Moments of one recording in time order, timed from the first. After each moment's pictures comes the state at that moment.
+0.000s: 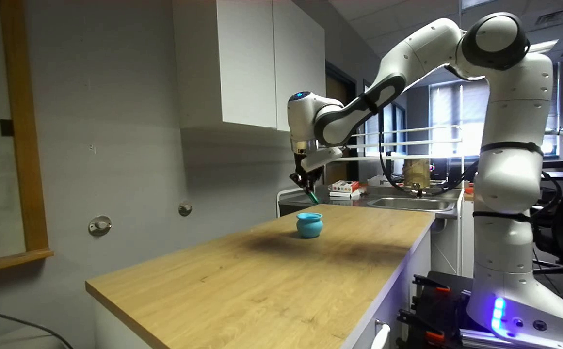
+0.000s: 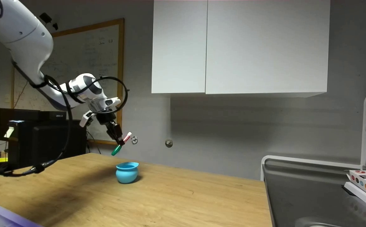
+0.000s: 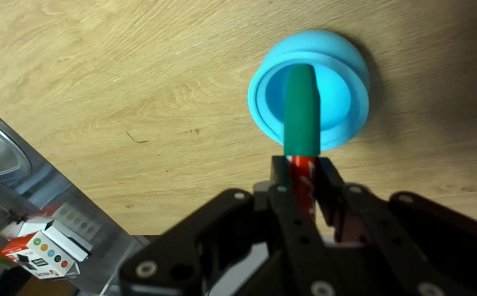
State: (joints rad) arm 0.02 -0.13 0.16 -2.20 -0.60 2.13 0.98
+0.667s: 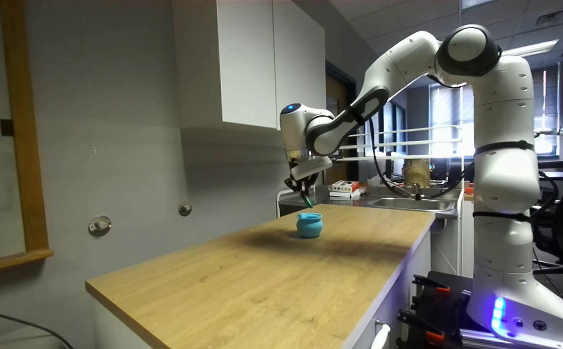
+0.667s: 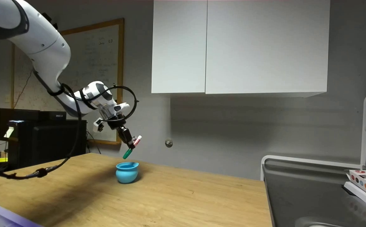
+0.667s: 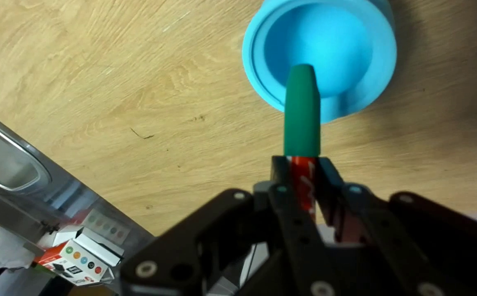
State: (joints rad) arm 0.02 0.00 0.12 -2.10 -0.69 2.15 1.13
